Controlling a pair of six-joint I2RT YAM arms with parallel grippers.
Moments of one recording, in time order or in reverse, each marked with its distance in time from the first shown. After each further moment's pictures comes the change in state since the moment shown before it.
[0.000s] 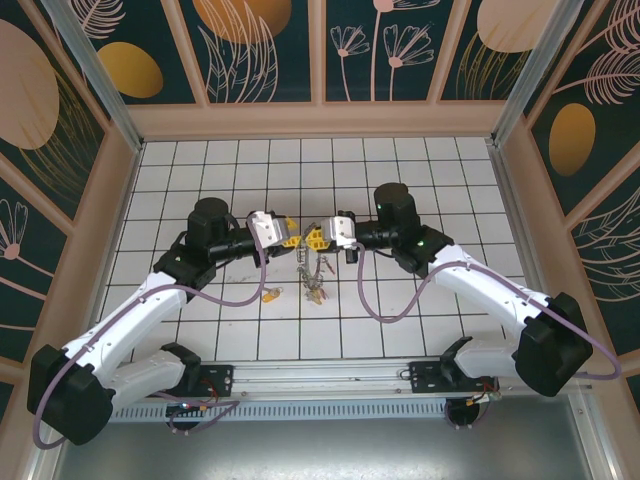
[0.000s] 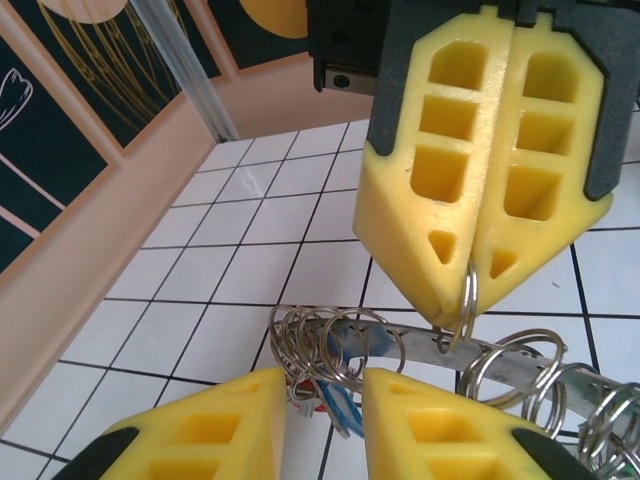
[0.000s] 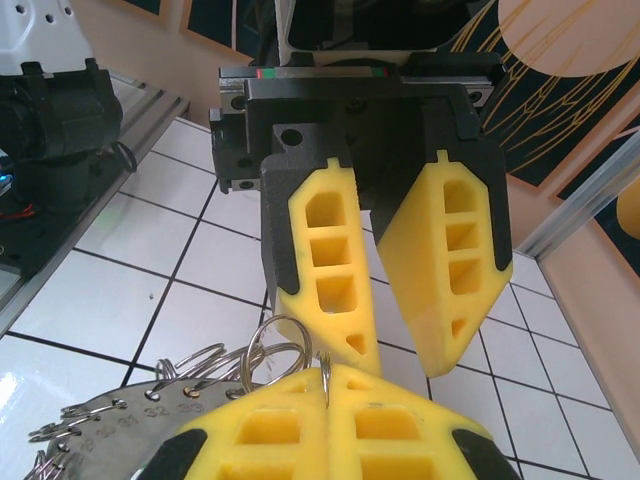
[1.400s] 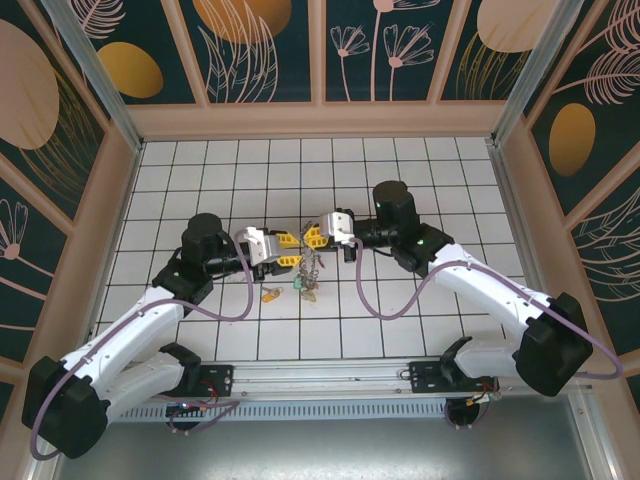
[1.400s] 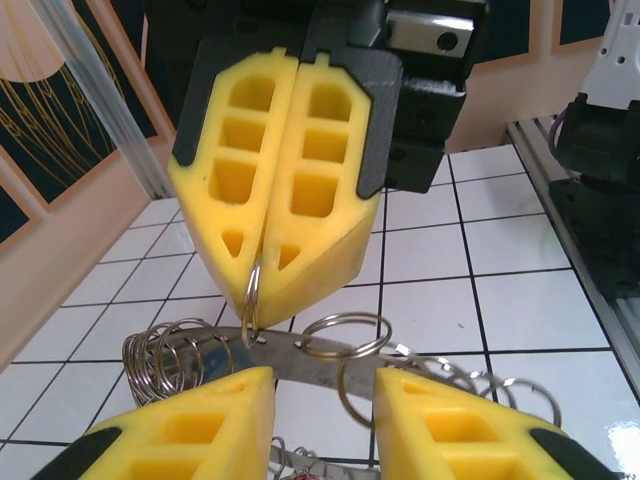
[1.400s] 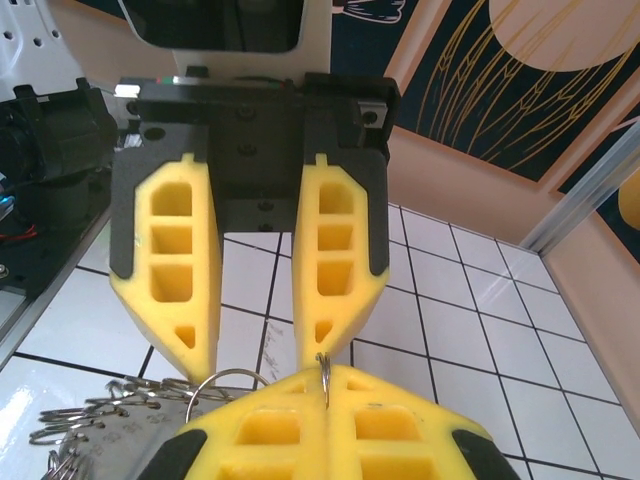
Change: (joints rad) left arm -0.001 -0.079 -0.142 0.156 0.172 -0.110; right arm 0.011 0.000 0.031 -0.018 0.018 0.057
